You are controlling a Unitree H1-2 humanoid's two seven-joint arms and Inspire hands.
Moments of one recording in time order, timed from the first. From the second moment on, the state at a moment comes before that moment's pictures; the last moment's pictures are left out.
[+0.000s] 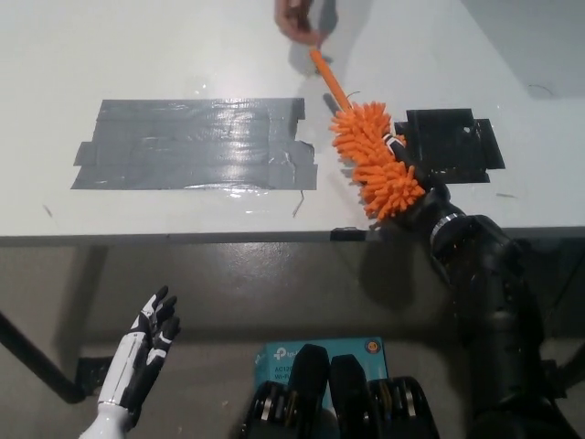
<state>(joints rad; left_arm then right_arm) -0.02 0.15 -0.01 0.14 0.08 -0.18 -0.06 -0.83 0.09 -0.50 0.76 0.50 0.46 0.22</state>
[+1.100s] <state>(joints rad) -0.03 0.15 -0.01 0.13 0.07 -0.18 -0.06 -0.86 0.07 -0.50 0.80 0.62 0.45 0.30</state>
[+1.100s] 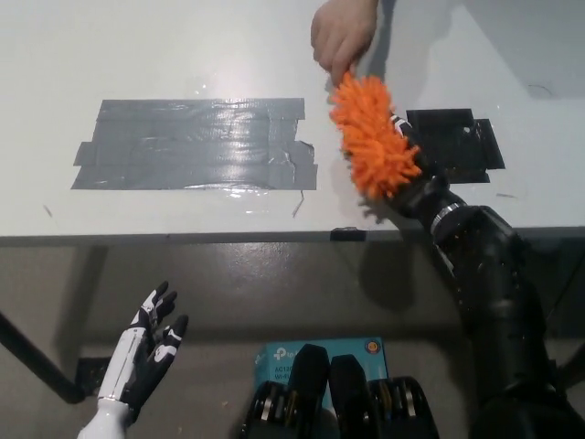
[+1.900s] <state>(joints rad) -0.04 0.15 -0.01 0.13 0.07 -0.16 -0.06 -0.62 0.05 -0.37 0.25 0.67 0.42 0.50</state>
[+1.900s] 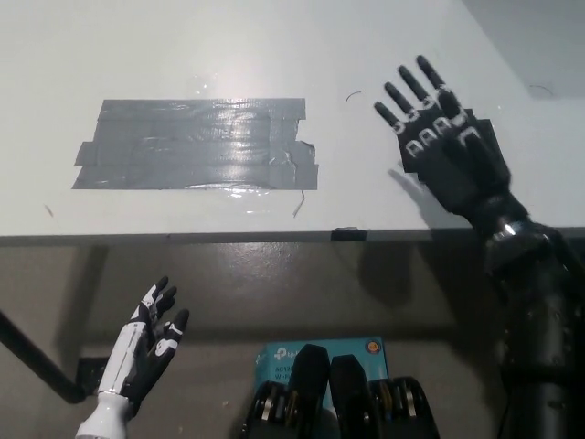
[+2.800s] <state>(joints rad) -0.03 0.14 -0.01 0.16 0.07 -0.15 -0.06 -0.06 -0.05 -0.18 -0.13 0.33 0.26 0.42</state>
